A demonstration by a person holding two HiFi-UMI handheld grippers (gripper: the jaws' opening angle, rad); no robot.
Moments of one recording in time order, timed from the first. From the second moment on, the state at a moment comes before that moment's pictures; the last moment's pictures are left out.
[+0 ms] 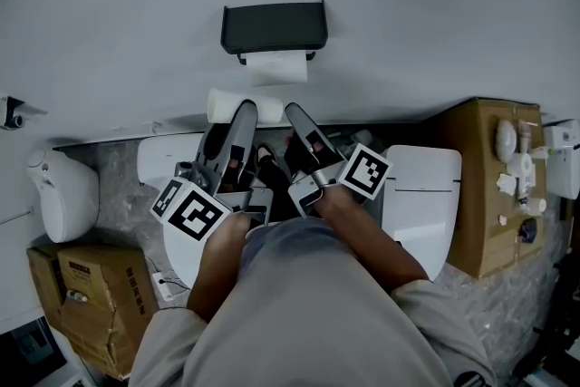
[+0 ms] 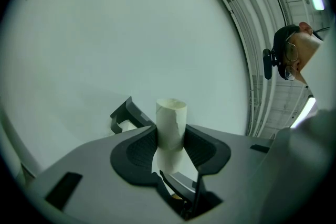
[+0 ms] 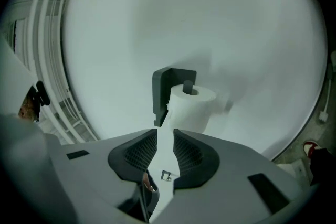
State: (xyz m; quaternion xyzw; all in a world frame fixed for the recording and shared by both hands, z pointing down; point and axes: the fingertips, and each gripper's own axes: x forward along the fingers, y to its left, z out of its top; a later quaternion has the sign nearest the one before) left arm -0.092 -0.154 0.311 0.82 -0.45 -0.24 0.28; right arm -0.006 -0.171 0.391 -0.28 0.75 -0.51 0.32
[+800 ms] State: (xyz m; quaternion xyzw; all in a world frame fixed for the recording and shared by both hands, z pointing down) left arm -0.094 -0.209 0.265 0.87 -0.45 -0.12 0.16; right arm 0.013 -0.138 0.352 -0.29 0.83 -0.40 0.27
